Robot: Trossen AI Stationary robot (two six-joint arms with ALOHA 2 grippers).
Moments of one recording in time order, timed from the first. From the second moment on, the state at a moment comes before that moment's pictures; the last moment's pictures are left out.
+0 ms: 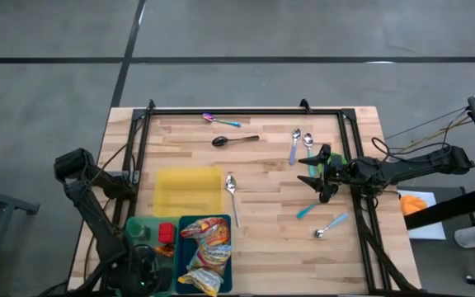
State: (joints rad) left arm -1.08 1.61 1.01 -0.50 0.13 -2.62; right arm 0.14 0.52 0.15 0.39 0.29 0.16
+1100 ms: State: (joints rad) left arm -1.05 1.50 1.03 -0.49 0.09 -2.62; right arm 0.14 0.52 0.15 0.39 0.29 0.16
